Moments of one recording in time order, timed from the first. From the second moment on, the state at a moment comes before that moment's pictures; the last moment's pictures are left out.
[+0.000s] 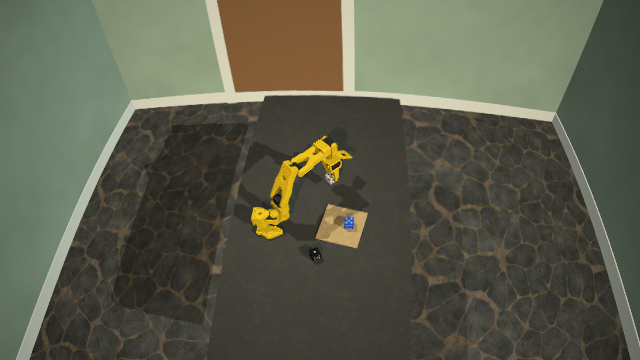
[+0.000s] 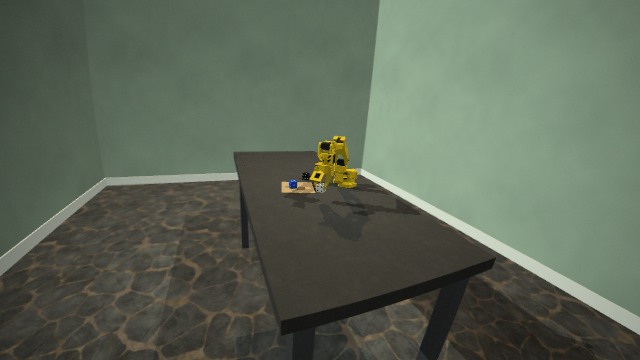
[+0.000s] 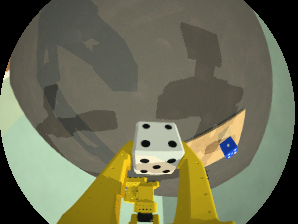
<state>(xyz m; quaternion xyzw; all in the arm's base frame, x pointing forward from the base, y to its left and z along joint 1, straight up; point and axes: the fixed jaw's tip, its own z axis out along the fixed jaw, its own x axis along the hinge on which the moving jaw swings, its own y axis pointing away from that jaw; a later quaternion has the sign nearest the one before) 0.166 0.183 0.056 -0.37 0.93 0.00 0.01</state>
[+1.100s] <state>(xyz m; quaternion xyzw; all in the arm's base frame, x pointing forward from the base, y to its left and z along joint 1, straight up) 0.191 0.125 0.059 -0.24 0.97 0.00 -0.01</state>
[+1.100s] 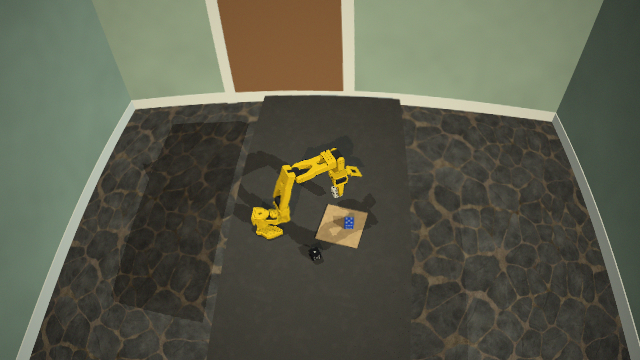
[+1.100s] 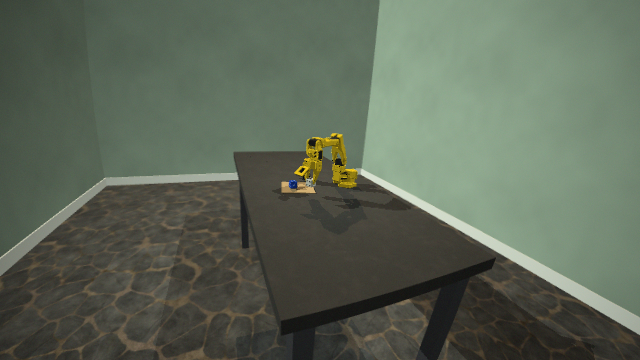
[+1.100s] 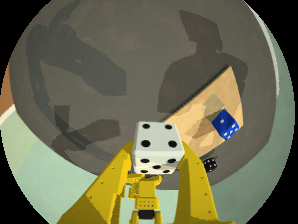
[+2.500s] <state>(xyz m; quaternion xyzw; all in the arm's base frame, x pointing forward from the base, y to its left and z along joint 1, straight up) 0.196 0.025 0.058 -0.02 1.00 0.00 0.00</state>
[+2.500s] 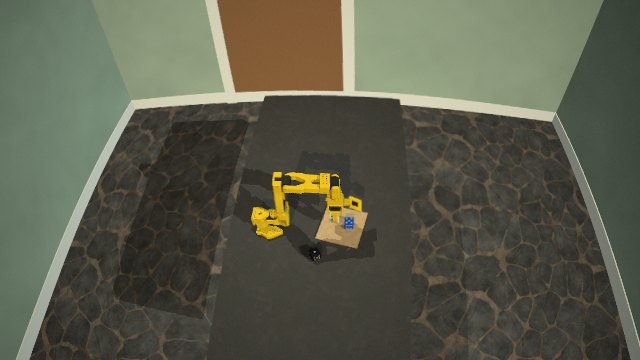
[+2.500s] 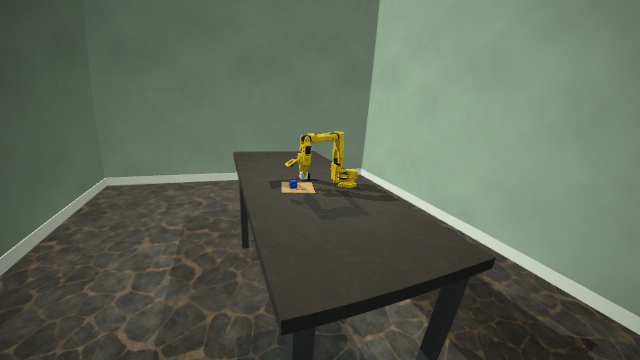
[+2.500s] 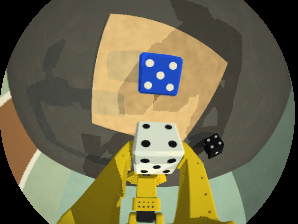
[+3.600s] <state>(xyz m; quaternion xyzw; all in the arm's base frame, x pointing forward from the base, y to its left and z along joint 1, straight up) 0.196 0.024 0.052 -0.02 1.00 0.00 0.00</state>
